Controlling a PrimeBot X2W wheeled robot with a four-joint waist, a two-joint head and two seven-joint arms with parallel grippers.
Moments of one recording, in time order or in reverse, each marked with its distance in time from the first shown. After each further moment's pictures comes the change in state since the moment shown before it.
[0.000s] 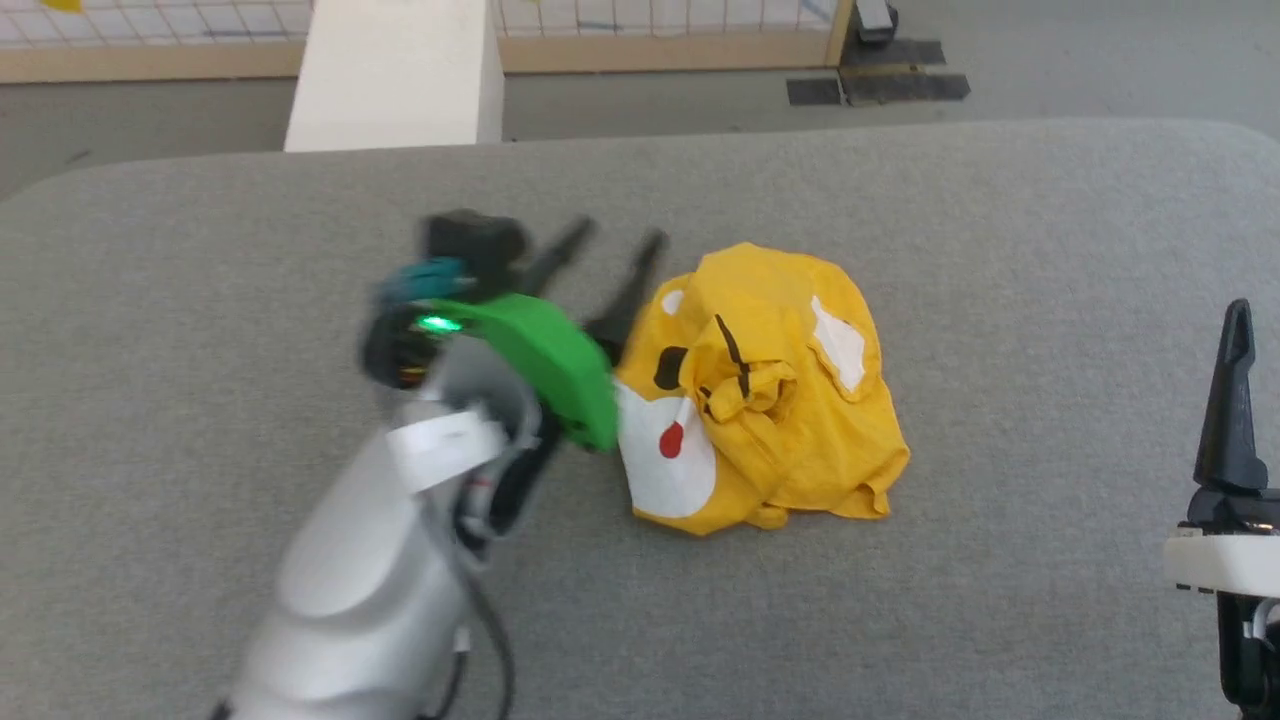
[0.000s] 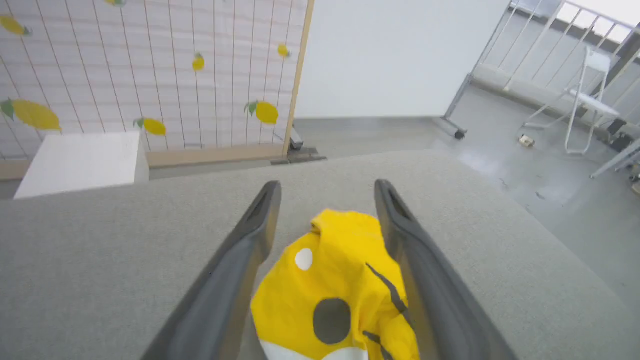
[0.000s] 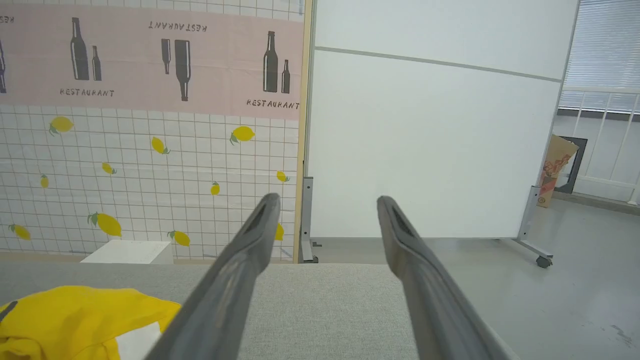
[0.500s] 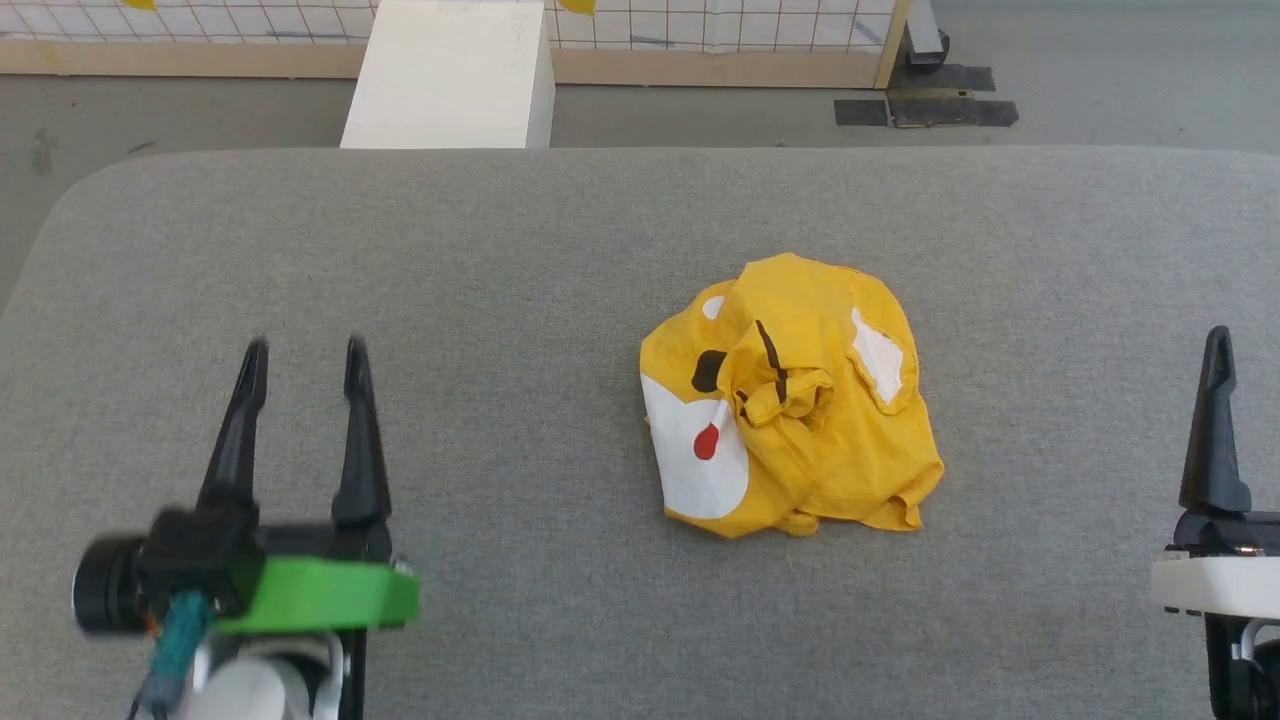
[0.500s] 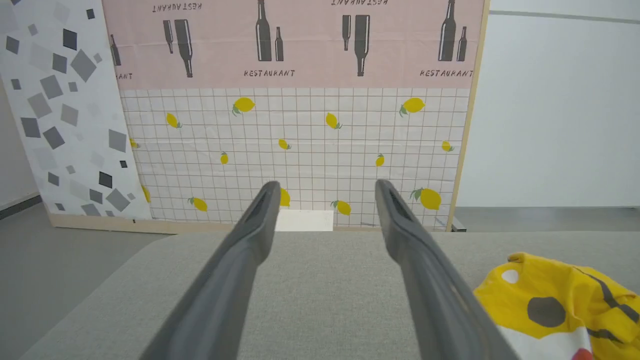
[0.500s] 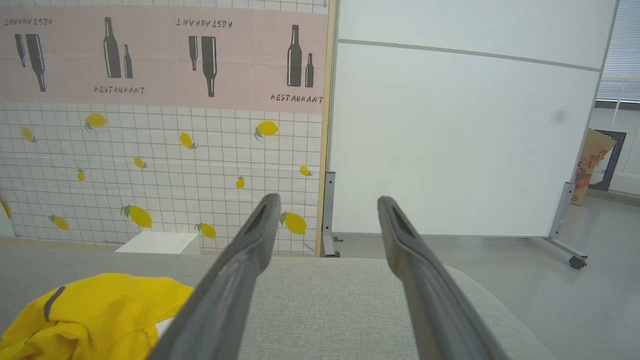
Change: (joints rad) left arm 0.511 0.210 0.220 -0.467 0.256 0.282 -0.374; right arm 0.039 0.000 0.013 0.001 0.012 0.000 0.000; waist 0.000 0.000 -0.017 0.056
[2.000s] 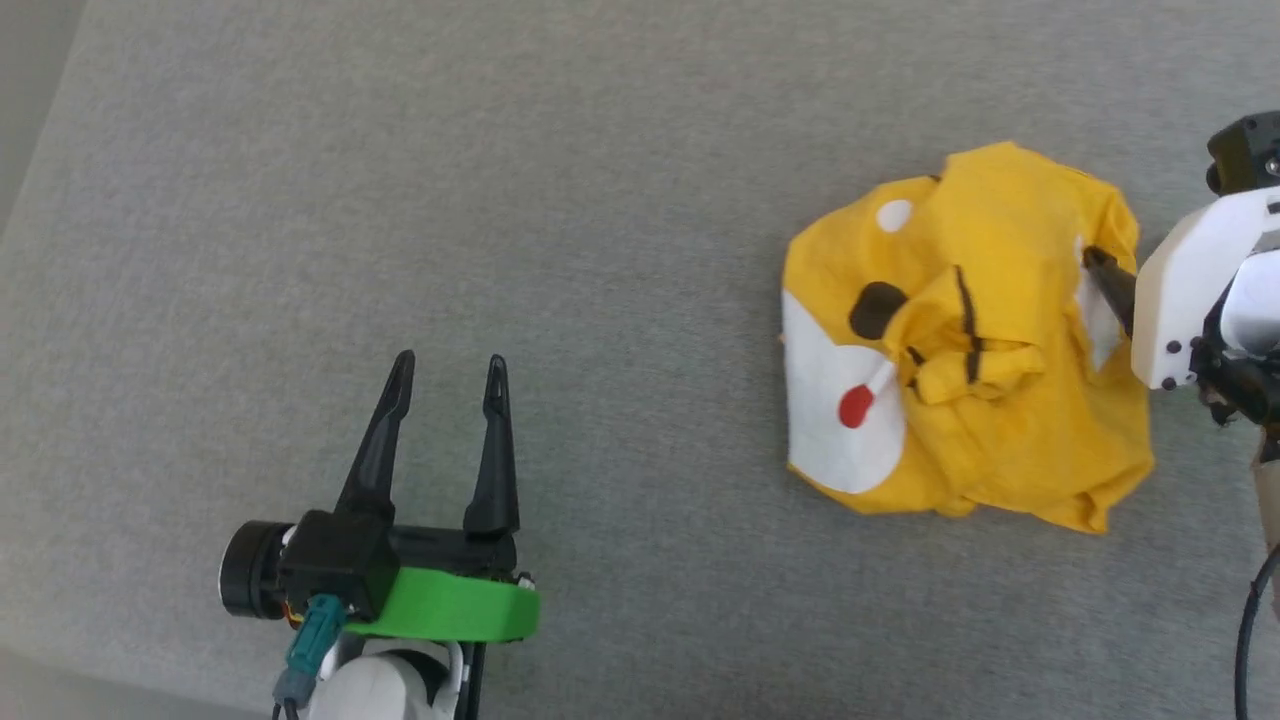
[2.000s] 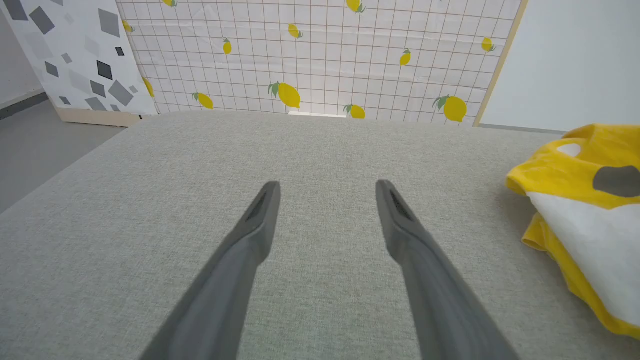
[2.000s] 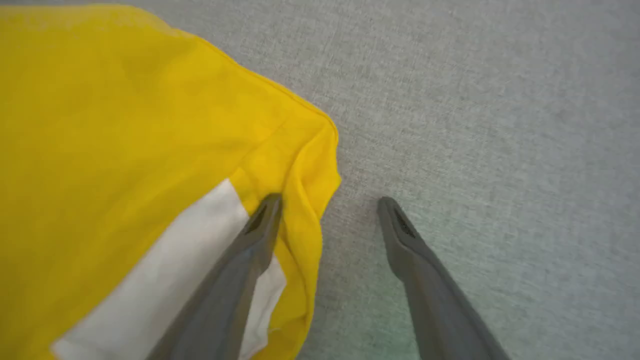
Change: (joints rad) left arm 0.031 -0.292 0.057 0.068 0.207 -0.207 -0.005; right arm -0.556 -0.296 0.283 0.385 0.244 0.000 1.046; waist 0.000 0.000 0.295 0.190
